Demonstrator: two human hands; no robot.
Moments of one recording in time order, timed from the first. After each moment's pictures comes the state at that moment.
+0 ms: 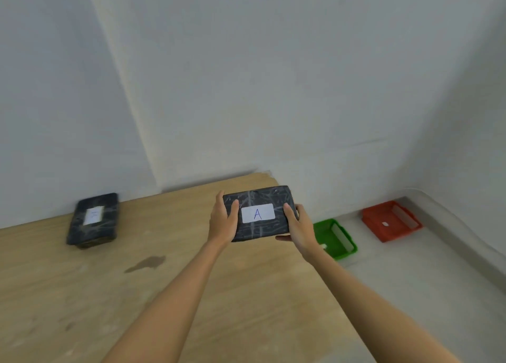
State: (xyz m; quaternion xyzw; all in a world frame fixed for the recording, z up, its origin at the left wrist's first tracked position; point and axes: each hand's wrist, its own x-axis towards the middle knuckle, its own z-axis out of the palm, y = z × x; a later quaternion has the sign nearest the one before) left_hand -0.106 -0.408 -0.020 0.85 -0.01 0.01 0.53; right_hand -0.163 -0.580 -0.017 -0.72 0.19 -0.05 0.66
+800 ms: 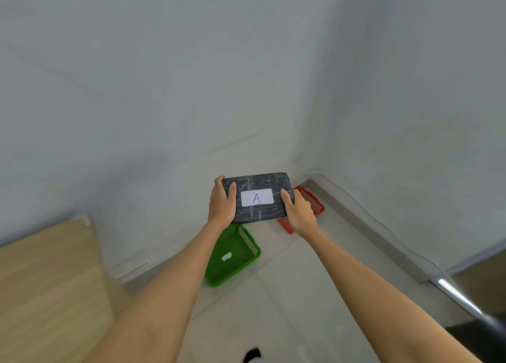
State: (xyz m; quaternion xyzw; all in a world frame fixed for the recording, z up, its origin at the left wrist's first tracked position) left_hand -0.002 -0.958 -0.036 0.84 -0.11 -0.08 0.53; right_hand -0.107 -1.106 -0.022 -0.83 0.33 -0.07 0.45
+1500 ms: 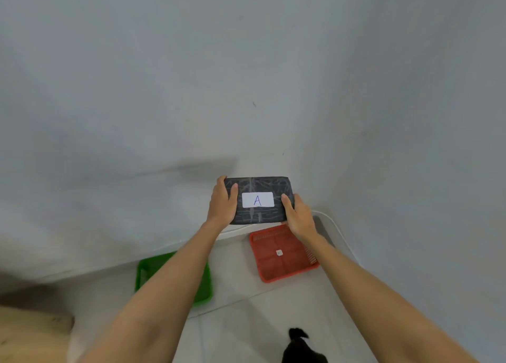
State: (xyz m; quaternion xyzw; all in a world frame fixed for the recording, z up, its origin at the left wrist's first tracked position) left_hand 0.189 -1.330 -0.113 0.86 0.03 -0.03 0.51; right_hand 0.129 -1.509 -0.106 -0.86 0.18 0.02 0.48
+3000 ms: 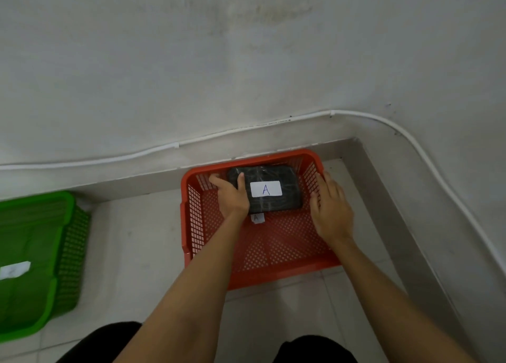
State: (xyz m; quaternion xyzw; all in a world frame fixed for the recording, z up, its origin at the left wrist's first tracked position) left_hand 0.328 -1.608 -0.816 0.83 0.28 -0.02 0.48; right_hand 0.268 -1.798 -0.815 -0.98 0.10 -0.05 0.19
